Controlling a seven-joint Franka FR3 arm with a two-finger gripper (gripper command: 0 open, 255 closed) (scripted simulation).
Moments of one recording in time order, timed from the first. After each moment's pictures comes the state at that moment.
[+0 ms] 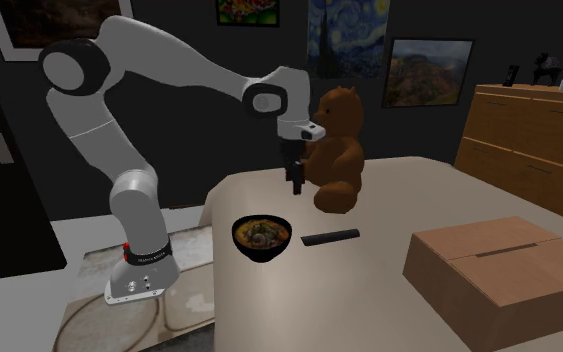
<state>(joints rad) -0.06 -0.33 -0.26 -2.30 -0.06 2.01 -0.06</state>
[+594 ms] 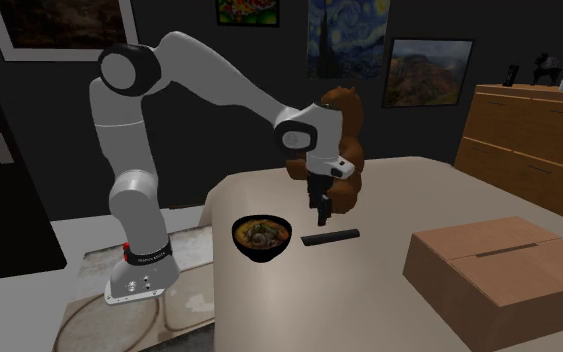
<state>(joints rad) -0.08 0.01 -0.35 -2.18 0.08 2.17 -0.21</state>
